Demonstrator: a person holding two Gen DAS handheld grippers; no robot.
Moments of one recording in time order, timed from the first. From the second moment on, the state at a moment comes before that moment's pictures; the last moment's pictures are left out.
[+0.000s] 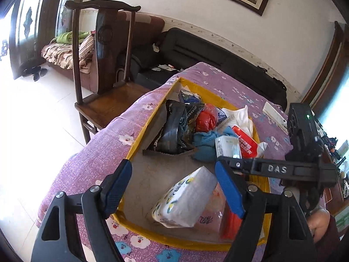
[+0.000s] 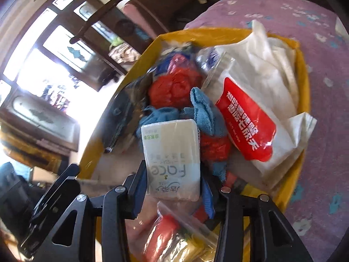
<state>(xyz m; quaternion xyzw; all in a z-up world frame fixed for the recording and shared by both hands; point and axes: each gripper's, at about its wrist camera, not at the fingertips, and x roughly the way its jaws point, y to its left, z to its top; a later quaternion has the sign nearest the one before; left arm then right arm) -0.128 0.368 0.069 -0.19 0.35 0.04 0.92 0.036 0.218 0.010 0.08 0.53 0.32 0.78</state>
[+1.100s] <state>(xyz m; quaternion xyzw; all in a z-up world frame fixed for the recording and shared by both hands) -0.141 0.369 0.070 -0.19 0.33 0.04 0.92 0.062 0.210 0.053 0.15 0.49 0.35 0.78</state>
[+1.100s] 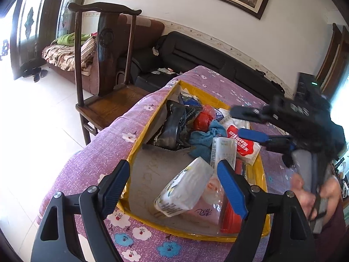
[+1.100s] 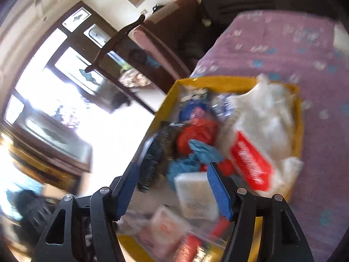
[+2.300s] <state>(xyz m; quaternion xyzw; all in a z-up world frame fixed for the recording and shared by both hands) -0.221 0.283 0.148 -0.03 0.18 0.20 0.96 -0.073 0.126 0.086 0.00 0.39 0.23 0.89</state>
